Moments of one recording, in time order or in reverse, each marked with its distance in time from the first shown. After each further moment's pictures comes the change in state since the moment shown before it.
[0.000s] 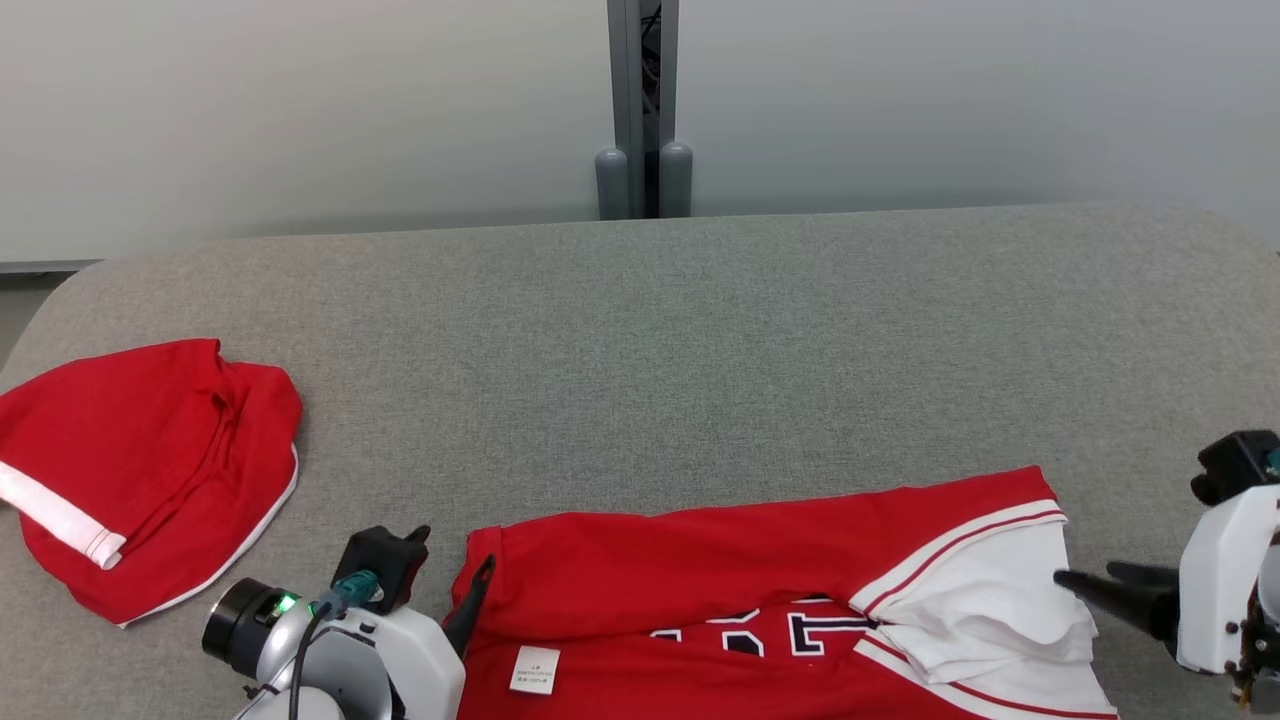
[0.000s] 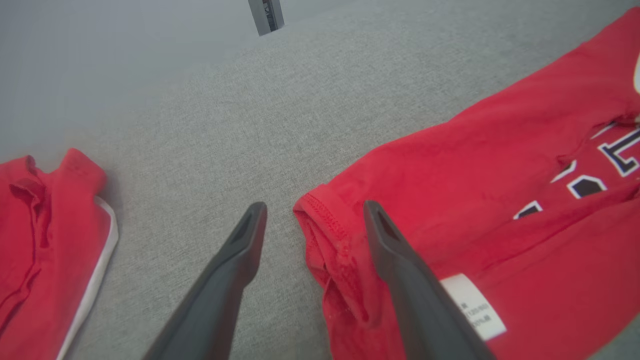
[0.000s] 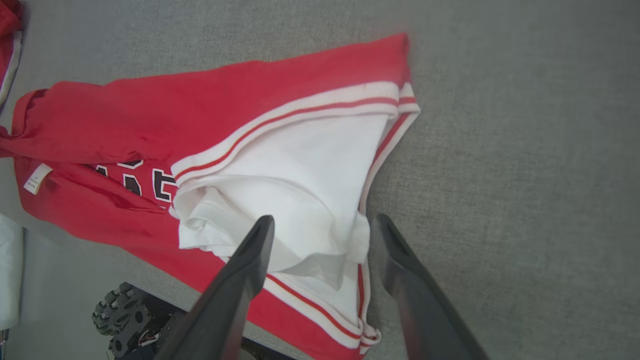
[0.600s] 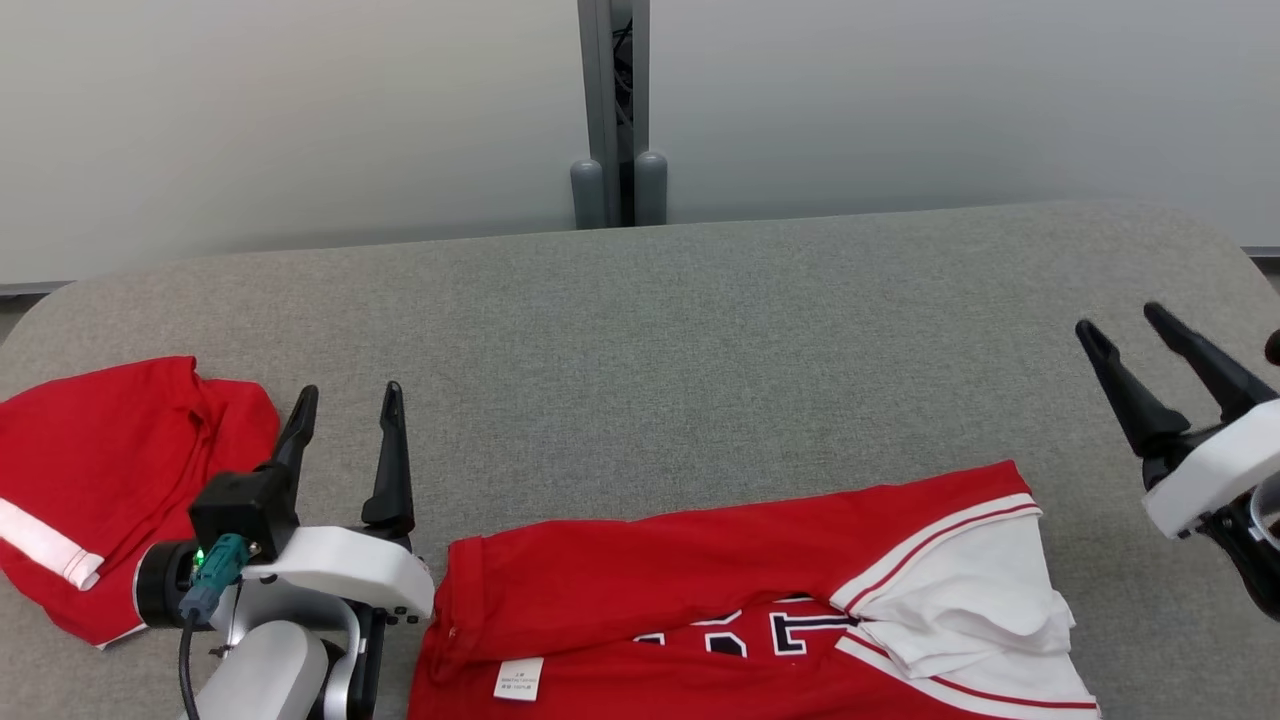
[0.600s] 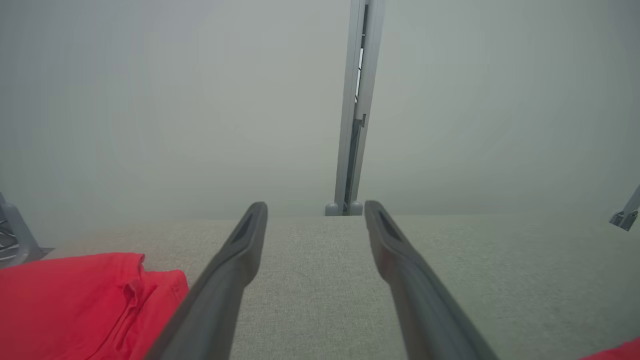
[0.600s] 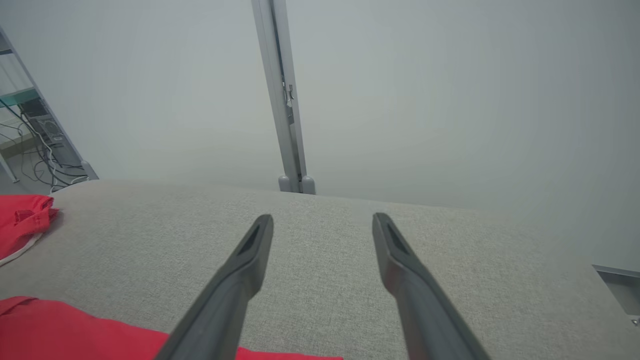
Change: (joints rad) left arm 0.004 -0.117 0.264 -0.049 -0.062 0.167 -0.327; right arm -0.004 0.162 -0.288 0.117 -0.443 0.000 -0.608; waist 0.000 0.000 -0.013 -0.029
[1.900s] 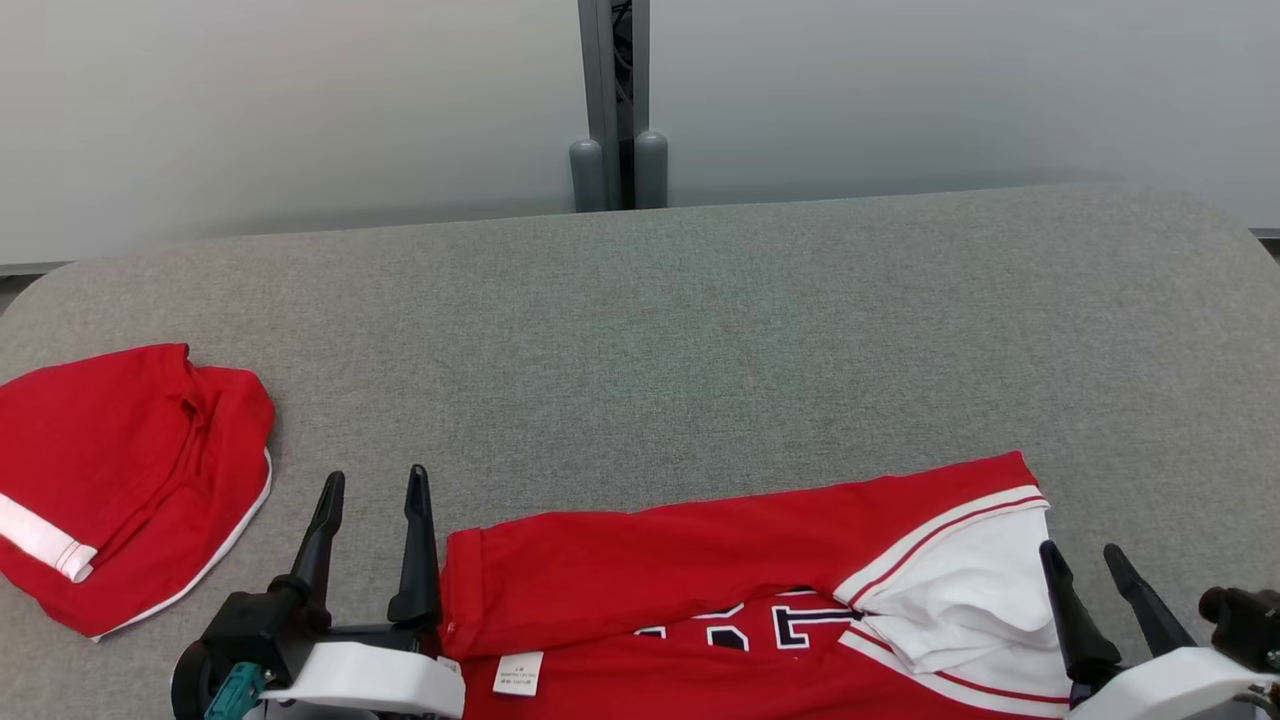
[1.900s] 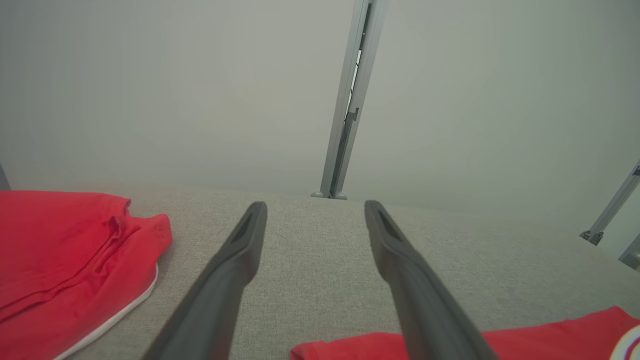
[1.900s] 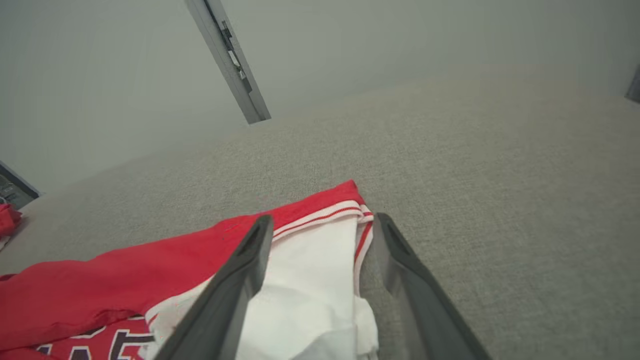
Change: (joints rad) left arm 0.279 -0.273 0.344 -0.133 0.286 -0.214 -0.008; right arm 0.519 0.428 -0.615 -0.038 -0.404 0.000 -0.002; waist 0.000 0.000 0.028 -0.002
